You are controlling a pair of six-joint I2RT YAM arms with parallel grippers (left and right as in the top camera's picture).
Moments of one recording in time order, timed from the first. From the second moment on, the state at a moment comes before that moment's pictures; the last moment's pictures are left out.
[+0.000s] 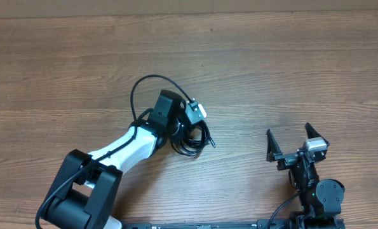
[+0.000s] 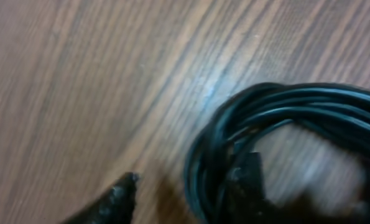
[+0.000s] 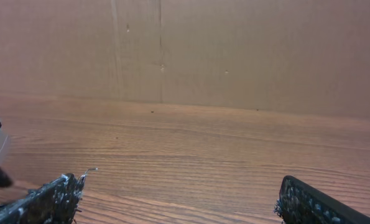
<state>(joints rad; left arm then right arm) -0.49 1.69 0.81 -0.07 0.12 0.63 0.03 0.01 0.02 -0.02 -0.14 -0.01</state>
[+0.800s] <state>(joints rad) -0.49 1.60 0.83 -0.45 0.20 -0.47 0.03 0.01 0.02 -0.02 -0.14 -0.01</state>
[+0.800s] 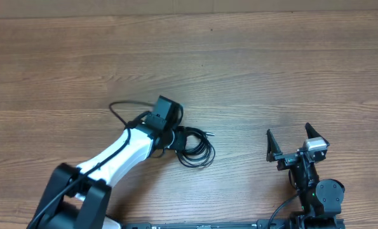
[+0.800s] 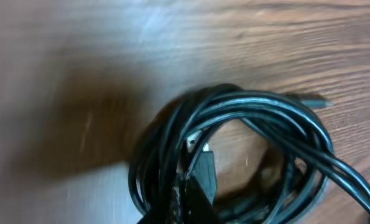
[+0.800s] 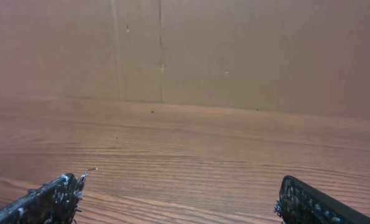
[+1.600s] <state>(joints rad) -0.49 1.50 0.83 -0.44 0.03 -0.52 0.03 0.01 0.02 -0.02 -0.13 -0.01</state>
